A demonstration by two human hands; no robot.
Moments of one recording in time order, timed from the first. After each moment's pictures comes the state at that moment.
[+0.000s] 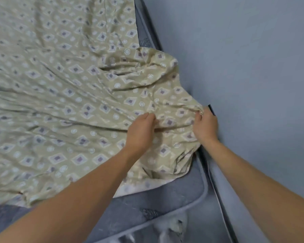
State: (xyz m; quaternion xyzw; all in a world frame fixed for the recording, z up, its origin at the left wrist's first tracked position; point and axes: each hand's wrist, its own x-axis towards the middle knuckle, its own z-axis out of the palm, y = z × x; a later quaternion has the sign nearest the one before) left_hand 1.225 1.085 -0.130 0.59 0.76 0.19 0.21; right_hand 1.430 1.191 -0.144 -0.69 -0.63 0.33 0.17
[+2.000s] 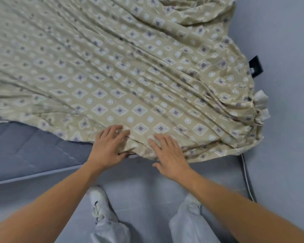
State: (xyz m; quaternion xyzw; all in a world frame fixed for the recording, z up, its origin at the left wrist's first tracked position) left_hand 1.107 0.643 -0.172 0.61 0.77 -0.02 0.18; right_hand 1.357 0.755 -0.188 -0.27 -0.94 0.20 -0.10
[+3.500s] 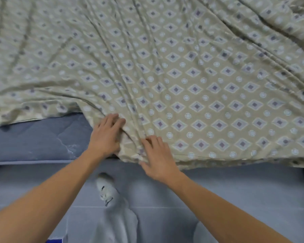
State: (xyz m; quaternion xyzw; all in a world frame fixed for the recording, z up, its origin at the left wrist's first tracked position) left_hand 0.742 0.366 -0.170 0.50 0.84 -0.01 0.19; right_hand 0.967 0.466 -0.174 -0.23 -0.93 0.27 -0.08
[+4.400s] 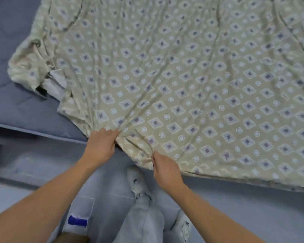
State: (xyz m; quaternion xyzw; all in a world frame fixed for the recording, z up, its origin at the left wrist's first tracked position) left_hand 0.578 0.131 -0.165 0.46 0.87 -0.03 0.17; right_hand 0.804 0.286 -0.170 -0.27 -0.89 0.30 -0.21
